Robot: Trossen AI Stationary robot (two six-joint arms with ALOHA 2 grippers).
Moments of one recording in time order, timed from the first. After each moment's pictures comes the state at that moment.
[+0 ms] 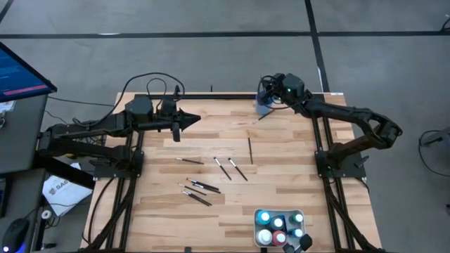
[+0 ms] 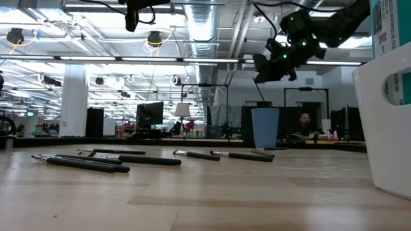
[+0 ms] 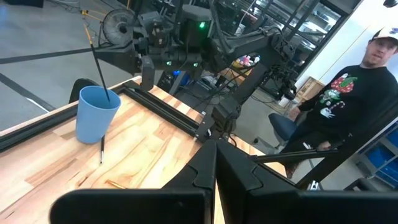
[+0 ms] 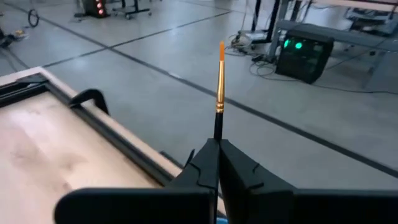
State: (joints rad) left arm 0.21 0.93 0.84 -0.01 0.01 -0.48; right arm -0.66 1.38 0.79 0.30 0.22 0.04
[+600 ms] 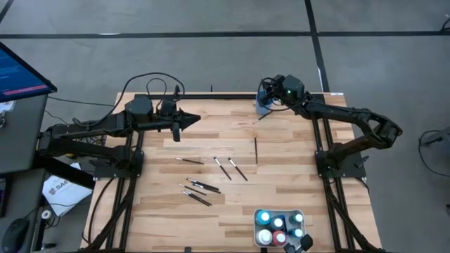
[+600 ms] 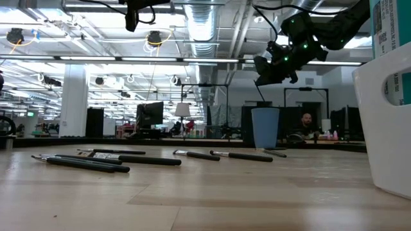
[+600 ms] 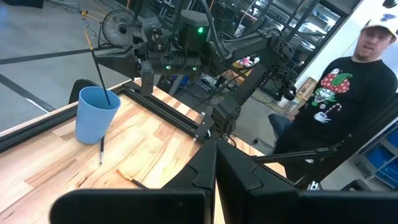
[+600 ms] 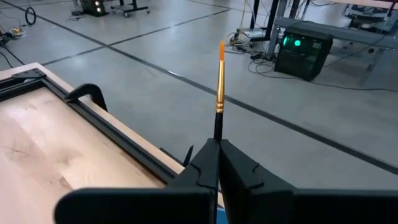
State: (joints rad) left arm 0.21 0.93 0.84 -0.01 0.01 -0.48; right arm -0.67 1.38 0.76 0.32 0.23 0.05
